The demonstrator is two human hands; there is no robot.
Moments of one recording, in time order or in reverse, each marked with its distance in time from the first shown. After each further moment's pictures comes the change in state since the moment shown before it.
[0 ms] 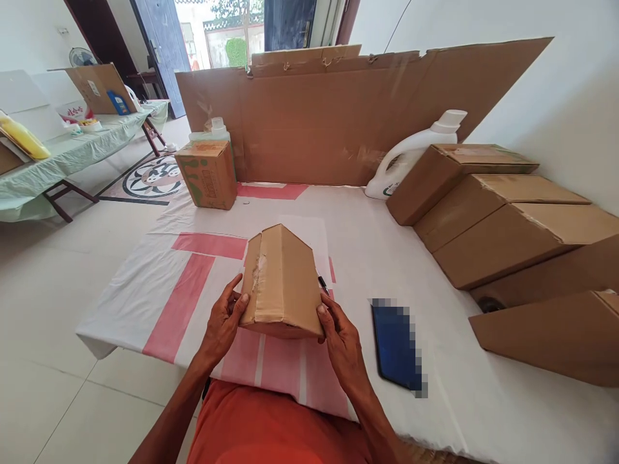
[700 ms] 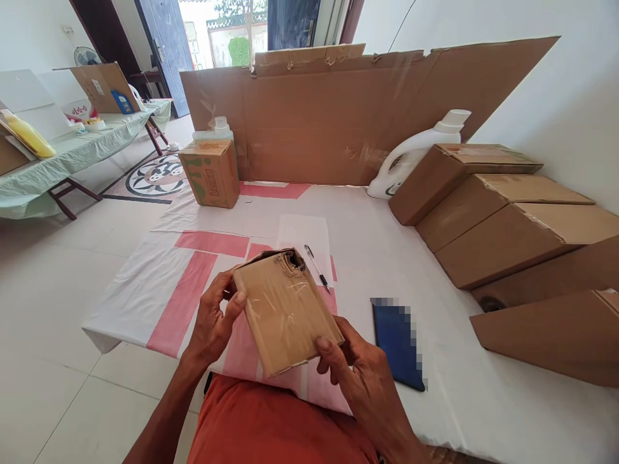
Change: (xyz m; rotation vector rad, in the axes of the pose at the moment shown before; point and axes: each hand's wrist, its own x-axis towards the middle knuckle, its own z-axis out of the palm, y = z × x) left_hand -0.014 0.051 -0.019 0.113 -0.024 0.349; right_hand -0.042 -0.073 -0.026 -0.110 -0.262 -0.043
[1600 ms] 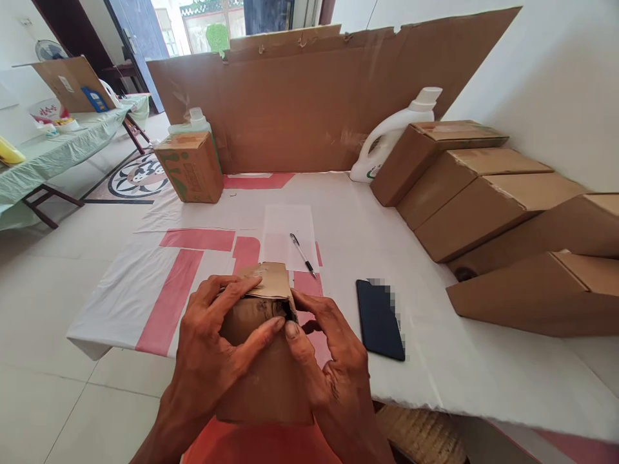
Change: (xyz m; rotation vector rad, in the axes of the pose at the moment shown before) left_hand -0.018 0.079 0.024 0.469 0.034 0.171; right_hand -0.013 -0.040 0.023 -0.118 0.253 -0.350
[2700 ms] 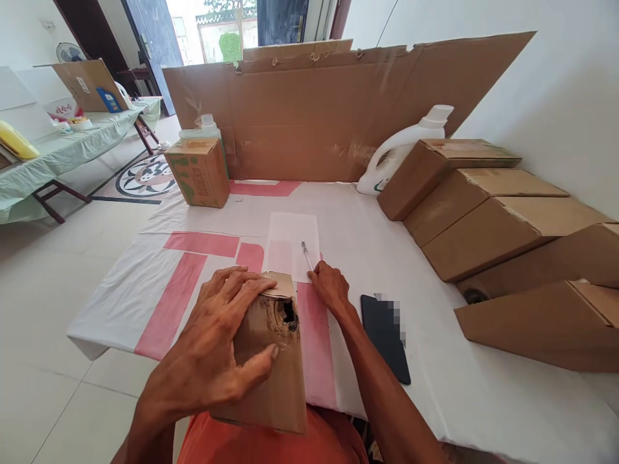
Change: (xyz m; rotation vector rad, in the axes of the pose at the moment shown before) left_hand 0.022 -0.003 -0.021 0.076 -0.383 0.146; right_hand 0.123 0.168 0.021 -0.356 -0.137 0.605
